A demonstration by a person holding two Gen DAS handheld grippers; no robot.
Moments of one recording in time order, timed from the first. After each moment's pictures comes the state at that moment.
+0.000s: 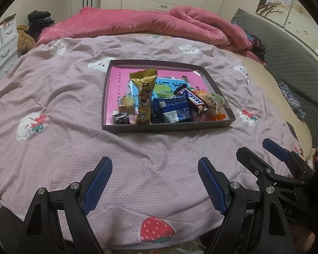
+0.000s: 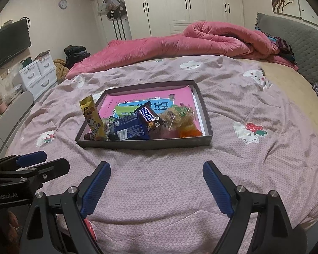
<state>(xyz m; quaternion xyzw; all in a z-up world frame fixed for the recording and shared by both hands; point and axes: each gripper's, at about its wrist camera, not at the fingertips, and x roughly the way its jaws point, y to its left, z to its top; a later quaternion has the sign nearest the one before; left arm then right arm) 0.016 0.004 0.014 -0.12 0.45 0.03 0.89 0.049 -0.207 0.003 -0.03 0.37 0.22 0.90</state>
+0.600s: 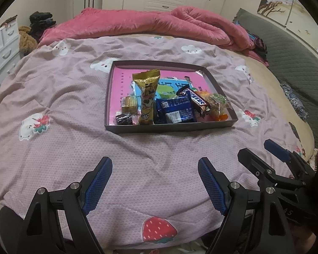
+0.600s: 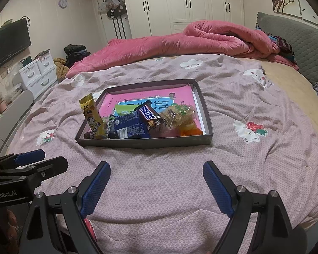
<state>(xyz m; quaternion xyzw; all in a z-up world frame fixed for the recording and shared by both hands) 0.016 0.005 0.016 -0.12 0.45 0.04 0.88 0.051 -0.206 0.000 -0.03 0.38 0.22 0.90</state>
